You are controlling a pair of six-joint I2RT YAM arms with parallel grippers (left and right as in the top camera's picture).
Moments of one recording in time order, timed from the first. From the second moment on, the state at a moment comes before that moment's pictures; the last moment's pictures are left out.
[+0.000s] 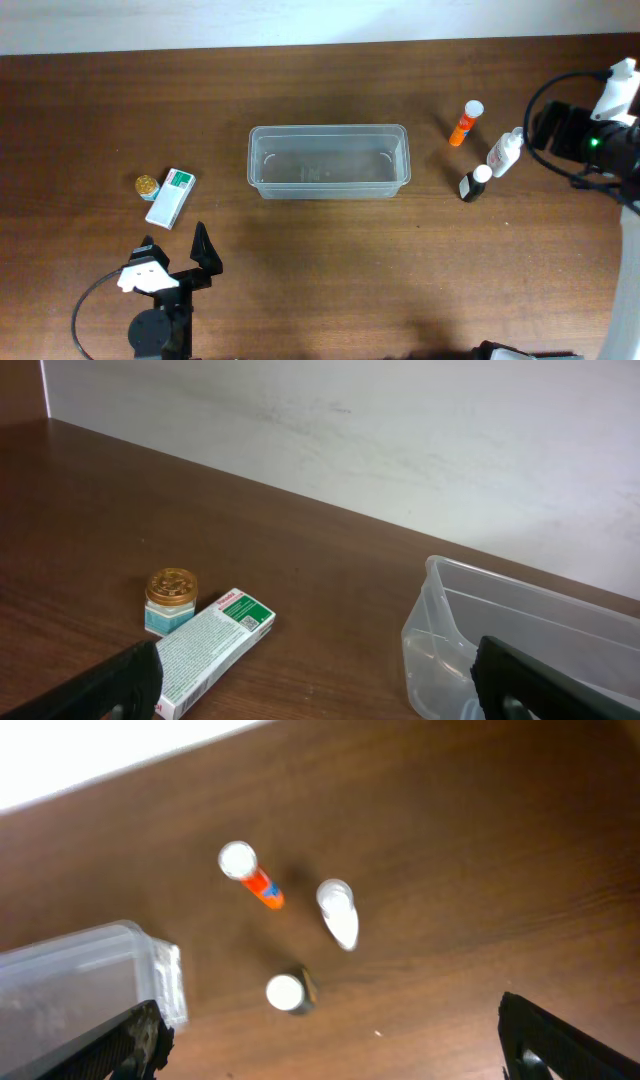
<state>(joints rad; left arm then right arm) 0.04 0.01 0.02 -0.09 -0.06 -0.30 -0.35 1.38 1.62 -1.11 -0.14 0.02</state>
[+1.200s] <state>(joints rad) 0.04 0.01 0.02 -0.09 -0.06 -0.30 -0.37 1.89 1.62 -1.01 -0.25 -0.29</state>
